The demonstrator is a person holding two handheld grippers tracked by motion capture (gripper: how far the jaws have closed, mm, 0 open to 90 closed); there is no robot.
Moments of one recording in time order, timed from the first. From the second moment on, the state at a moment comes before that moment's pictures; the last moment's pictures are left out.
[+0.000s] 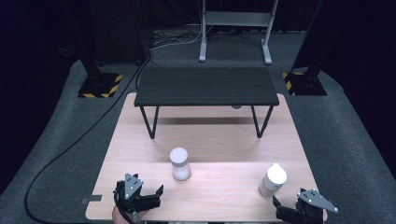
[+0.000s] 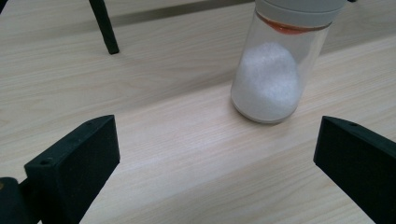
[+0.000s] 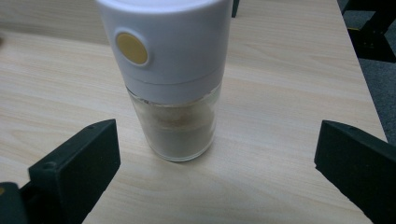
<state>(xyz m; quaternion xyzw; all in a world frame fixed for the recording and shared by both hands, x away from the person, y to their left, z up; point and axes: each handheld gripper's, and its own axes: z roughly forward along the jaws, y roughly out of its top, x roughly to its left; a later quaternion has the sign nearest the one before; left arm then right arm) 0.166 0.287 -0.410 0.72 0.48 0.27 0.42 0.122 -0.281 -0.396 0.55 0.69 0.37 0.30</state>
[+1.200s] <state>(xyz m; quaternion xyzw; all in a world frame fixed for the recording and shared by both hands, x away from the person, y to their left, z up) 0.215 0.246 -0.413 0.73 0.43 0.28 0.46 0.122 -0.284 -0.399 0.54 0.69 0.38 0.29</state>
